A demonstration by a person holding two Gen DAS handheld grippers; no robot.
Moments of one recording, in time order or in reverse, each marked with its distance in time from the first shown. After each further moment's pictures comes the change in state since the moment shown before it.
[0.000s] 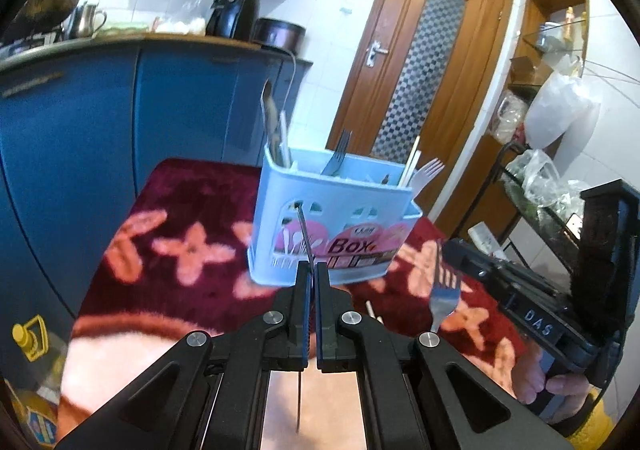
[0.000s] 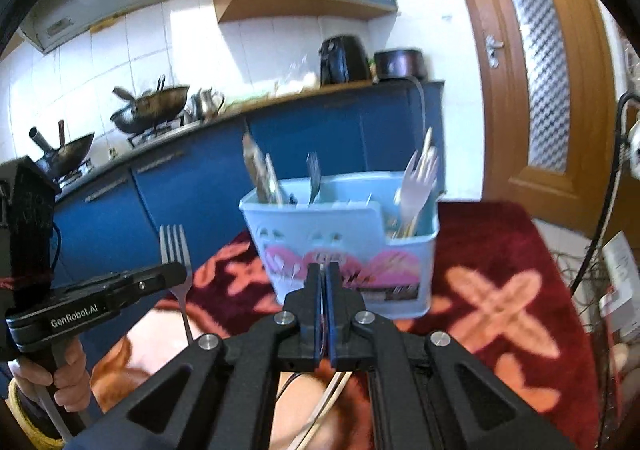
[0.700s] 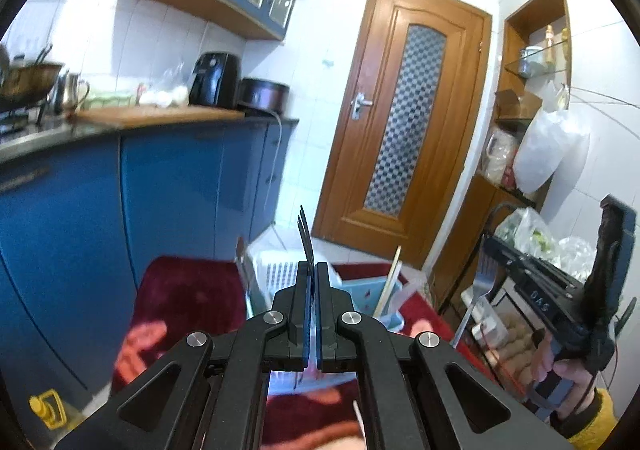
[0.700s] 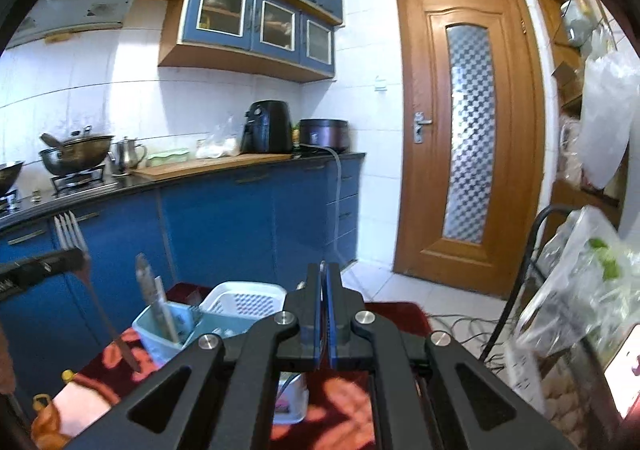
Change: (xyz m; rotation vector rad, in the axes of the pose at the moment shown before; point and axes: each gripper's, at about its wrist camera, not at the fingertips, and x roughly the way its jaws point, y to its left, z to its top) left arm -0.017 -0.022 0.104 0.076 -0.182 -0.009; right arm -0.018 -0.041 0.103 -0.084 -0.195 -0.336
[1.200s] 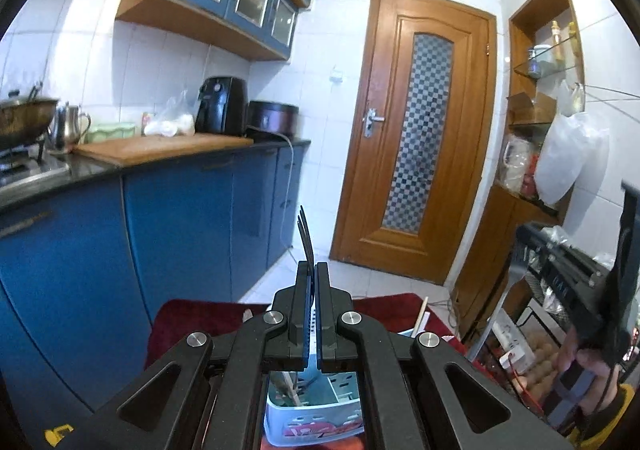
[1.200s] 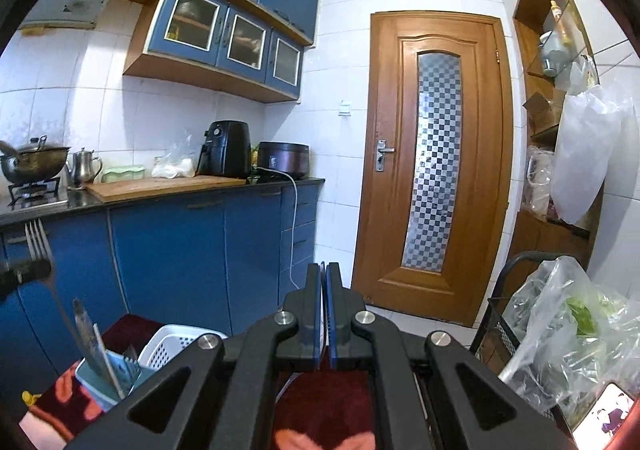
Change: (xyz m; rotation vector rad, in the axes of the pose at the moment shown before) left arm 0.043 0.000 0.034 0.038 -0.039 0.064; right arm 0.034 -0.015 0.036 -0.029 -0.082 -0.155
